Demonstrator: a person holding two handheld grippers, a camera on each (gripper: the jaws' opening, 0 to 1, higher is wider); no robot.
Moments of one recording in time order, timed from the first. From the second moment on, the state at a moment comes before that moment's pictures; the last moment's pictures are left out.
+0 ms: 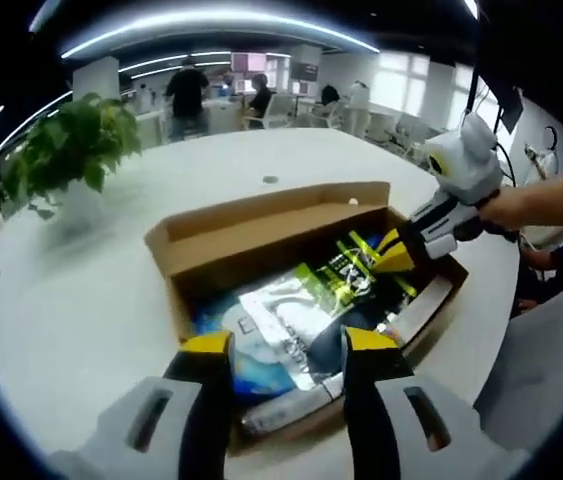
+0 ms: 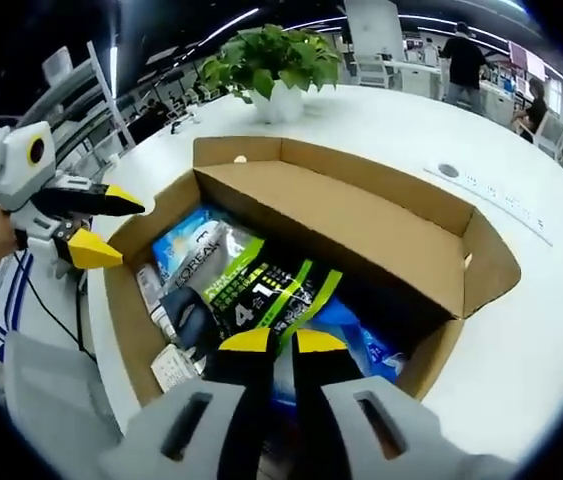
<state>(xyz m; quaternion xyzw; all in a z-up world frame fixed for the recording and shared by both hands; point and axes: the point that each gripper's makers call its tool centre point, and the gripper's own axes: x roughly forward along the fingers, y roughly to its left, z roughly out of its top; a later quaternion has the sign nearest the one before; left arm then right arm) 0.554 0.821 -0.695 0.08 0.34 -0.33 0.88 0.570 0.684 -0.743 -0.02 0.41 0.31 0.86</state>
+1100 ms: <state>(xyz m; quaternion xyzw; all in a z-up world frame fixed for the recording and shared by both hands) 0.566 0.789 -0.738 0.09 0.41 -0.37 0.83 0.566 0.660 -0.739 -0.16 0.38 0.32 0.85</state>
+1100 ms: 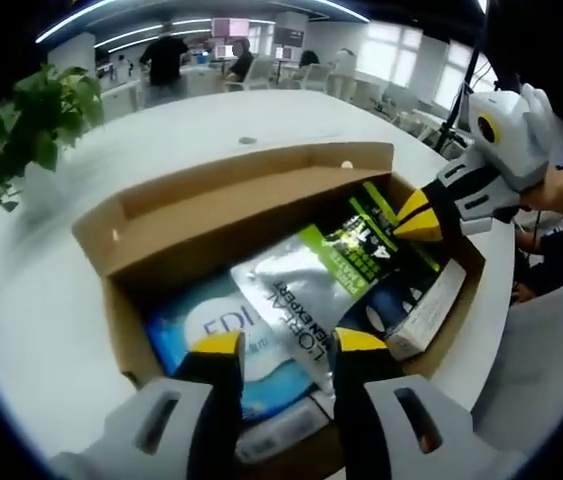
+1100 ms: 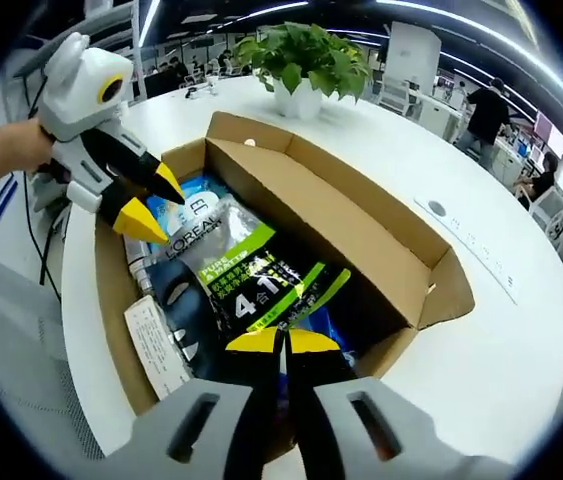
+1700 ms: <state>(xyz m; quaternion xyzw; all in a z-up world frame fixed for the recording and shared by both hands) 0.567 0.779 -0.751 0.02 0.44 -0.38 0.82 0.566 0.657 -0.748 -0.16 0.38 0.32 0.85</state>
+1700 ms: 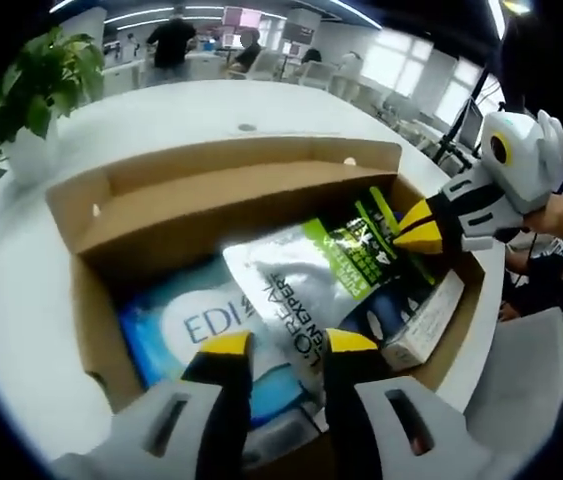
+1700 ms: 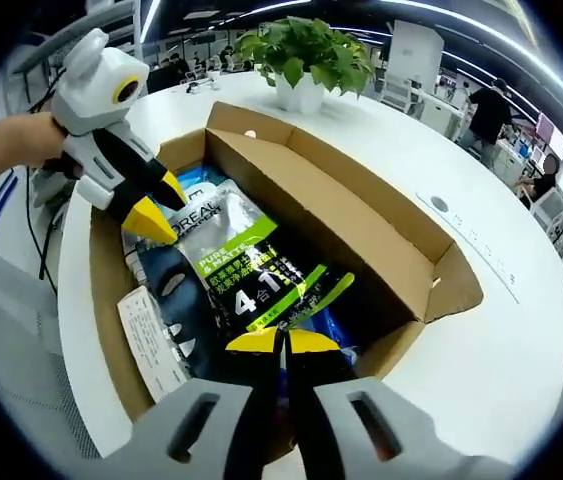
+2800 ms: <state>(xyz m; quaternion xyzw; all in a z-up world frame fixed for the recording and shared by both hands) 0.573 0.772 -0.725 -0.04 0.41 -0.37 0.84 0.565 0.654 -0.726 -0.10 0.36 0.30 0.88</state>
